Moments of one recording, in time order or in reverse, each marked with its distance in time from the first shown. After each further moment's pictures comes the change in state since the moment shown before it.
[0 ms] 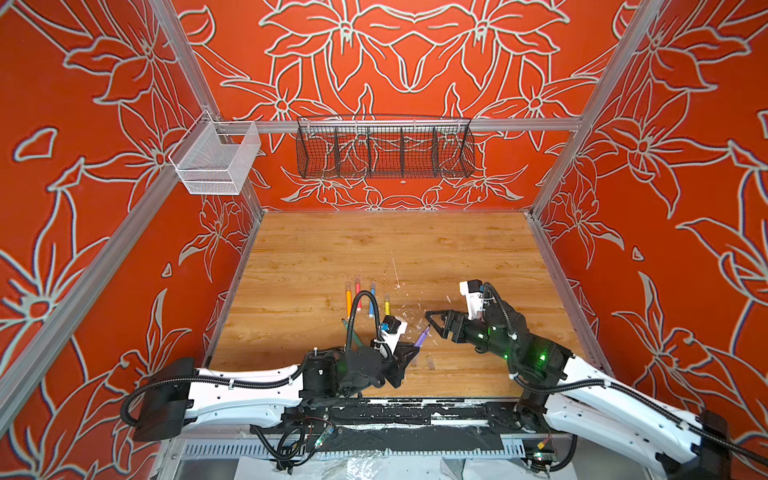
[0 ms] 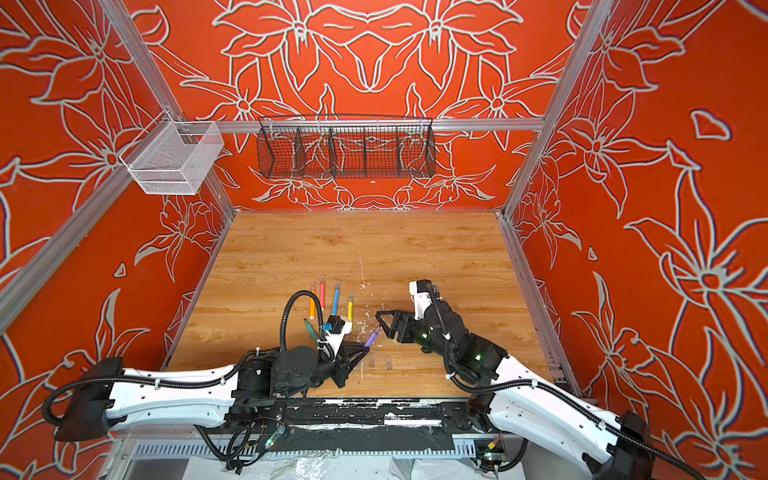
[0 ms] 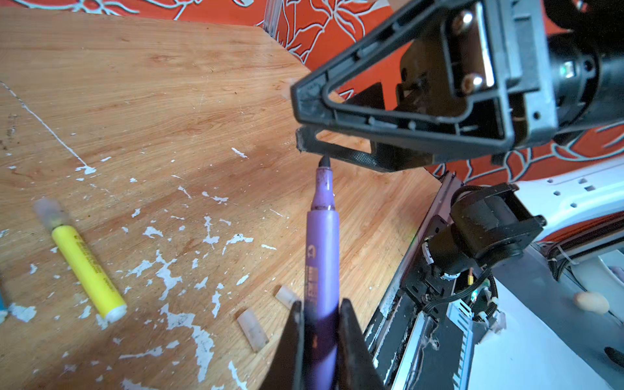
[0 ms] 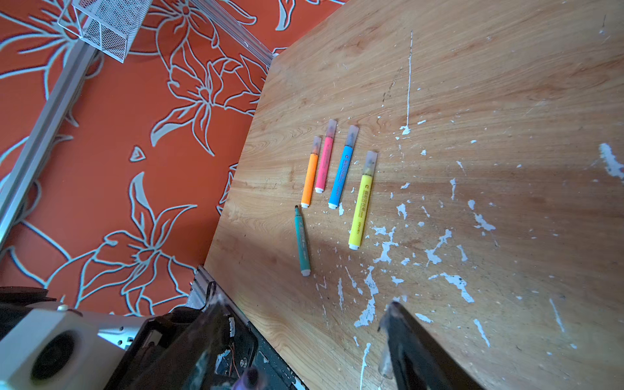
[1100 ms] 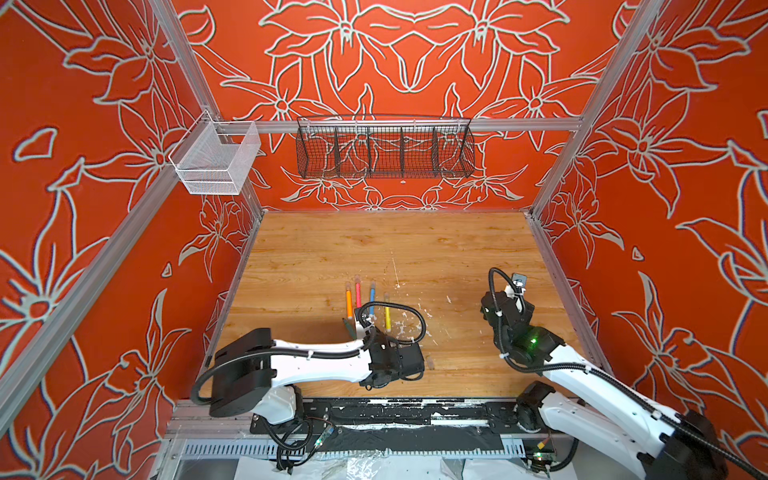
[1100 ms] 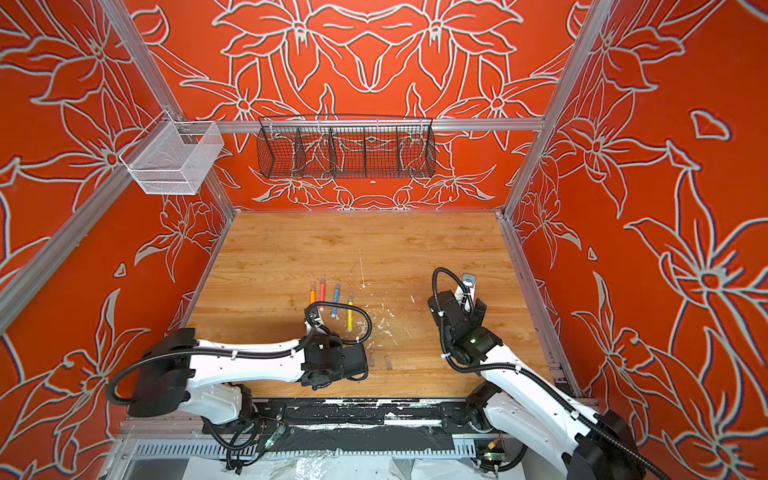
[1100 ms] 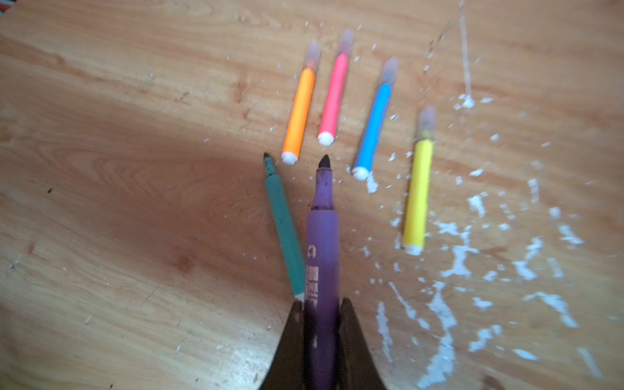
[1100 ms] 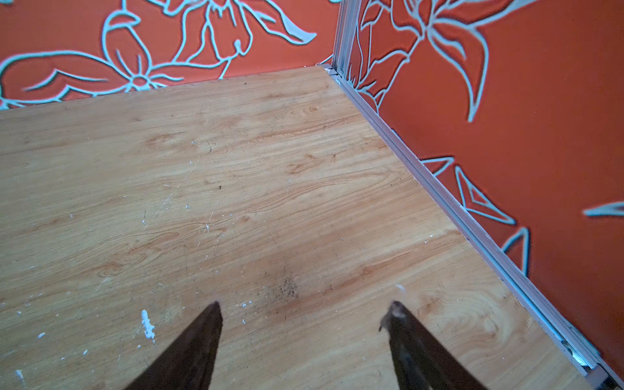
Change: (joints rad) left arm 0.048 0.445 0.509 -1.181 -0.507 -1.040; right arm -0.269 0.126 -0.024 -0.196 0.894 -0.348
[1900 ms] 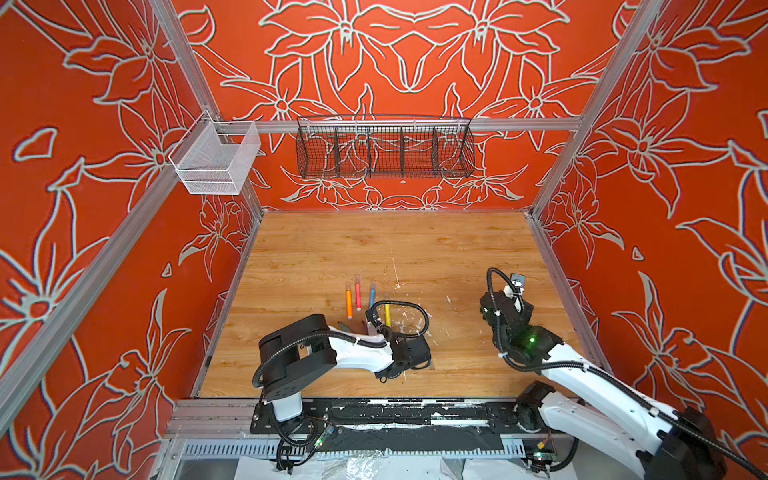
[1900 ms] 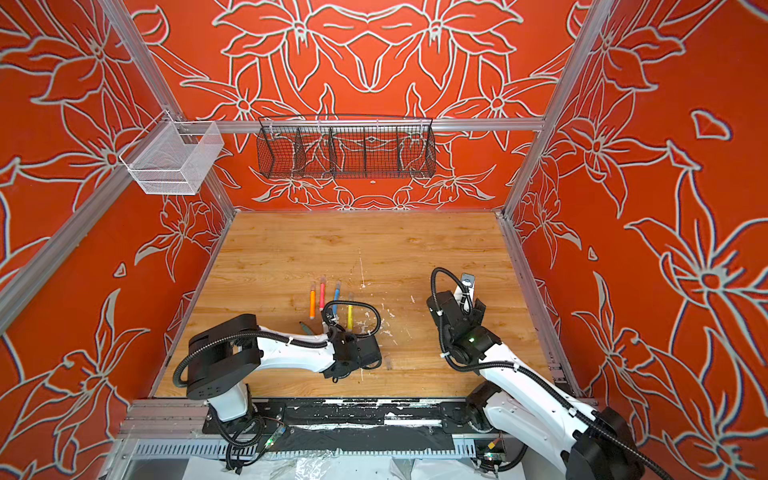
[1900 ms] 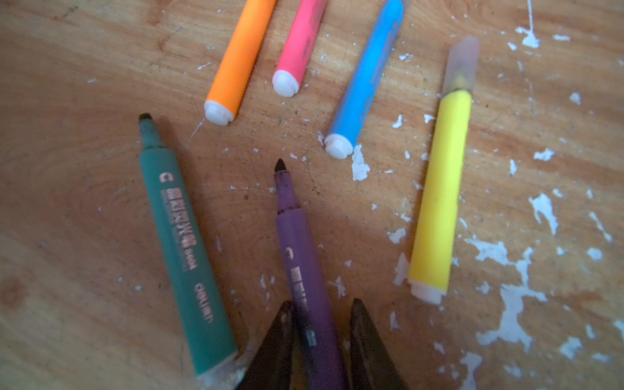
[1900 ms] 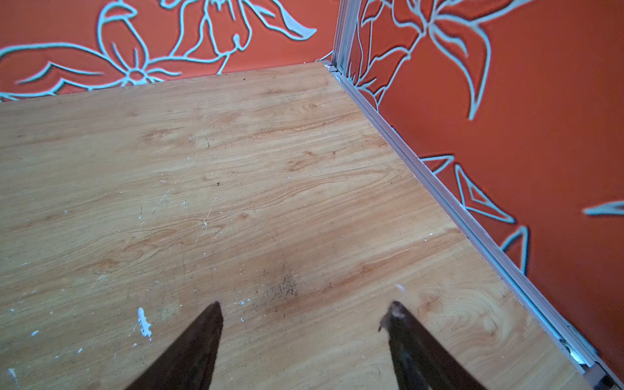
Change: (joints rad) left arm 0.110 0.354 -0.085 0.399 0.105 0.014; right arm 0.000 0.008 0.000 0.002 0.002 0.001
